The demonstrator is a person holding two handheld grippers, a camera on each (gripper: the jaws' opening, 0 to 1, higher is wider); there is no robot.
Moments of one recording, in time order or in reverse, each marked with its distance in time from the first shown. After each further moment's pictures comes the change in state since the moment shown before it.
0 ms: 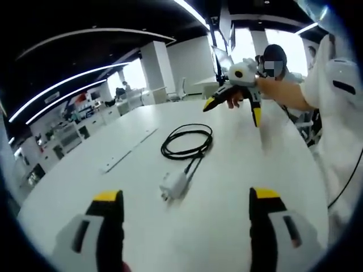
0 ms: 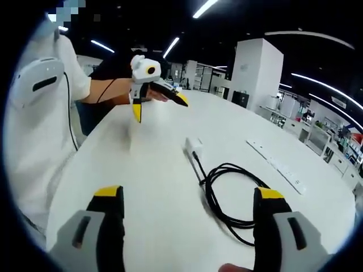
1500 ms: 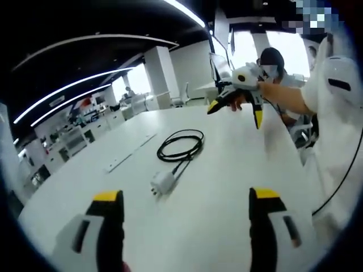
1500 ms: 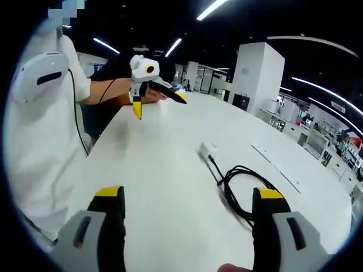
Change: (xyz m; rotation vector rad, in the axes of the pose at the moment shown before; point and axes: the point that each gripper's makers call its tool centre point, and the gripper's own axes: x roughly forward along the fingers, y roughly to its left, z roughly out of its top) left arm -0.044 -0.033 0.004 0.002 -0.036 0.044; right arm -0.019 0.044 0.007 -0.022 -0.009 -0.010
